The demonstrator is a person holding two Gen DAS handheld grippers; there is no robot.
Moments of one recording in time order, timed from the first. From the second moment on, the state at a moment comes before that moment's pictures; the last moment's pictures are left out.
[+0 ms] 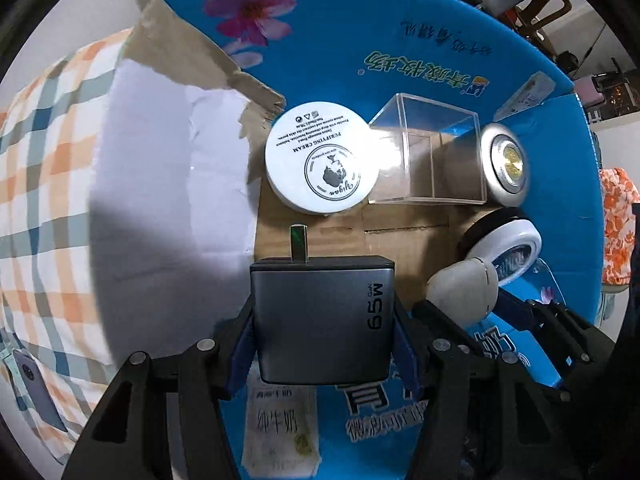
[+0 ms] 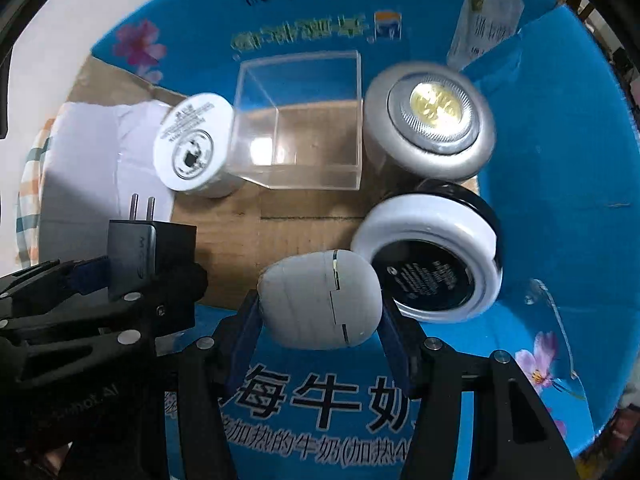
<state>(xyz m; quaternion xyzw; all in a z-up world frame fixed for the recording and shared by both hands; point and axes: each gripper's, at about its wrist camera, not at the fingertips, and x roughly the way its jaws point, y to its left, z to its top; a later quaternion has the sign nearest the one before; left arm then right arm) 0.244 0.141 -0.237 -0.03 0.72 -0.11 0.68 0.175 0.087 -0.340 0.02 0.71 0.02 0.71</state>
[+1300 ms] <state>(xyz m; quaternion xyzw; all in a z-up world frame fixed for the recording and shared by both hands) 0.249 0.145 -0.205 -0.02 0.74 -0.09 0.67 0.184 0.077 -0.318 0.00 0.73 0.01 0.68</state>
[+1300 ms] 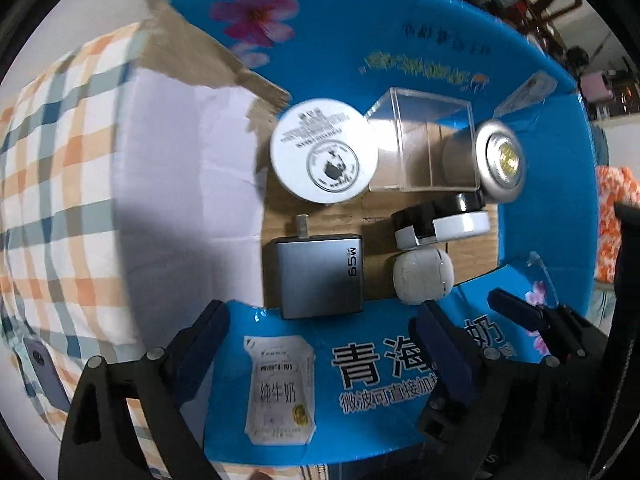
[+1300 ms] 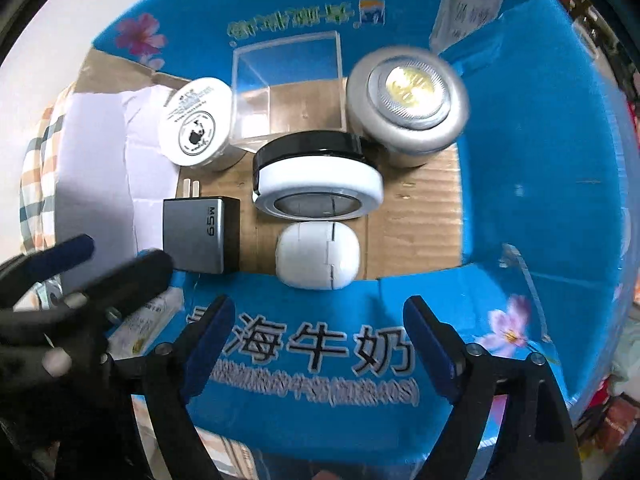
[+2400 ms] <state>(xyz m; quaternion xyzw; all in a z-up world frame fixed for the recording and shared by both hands) 0.128 0.153 -0.036 0.01 0.57 -0.05 0.82 0.043 0.056 -0.094 -0.02 0.58 0.06 0.81</state>
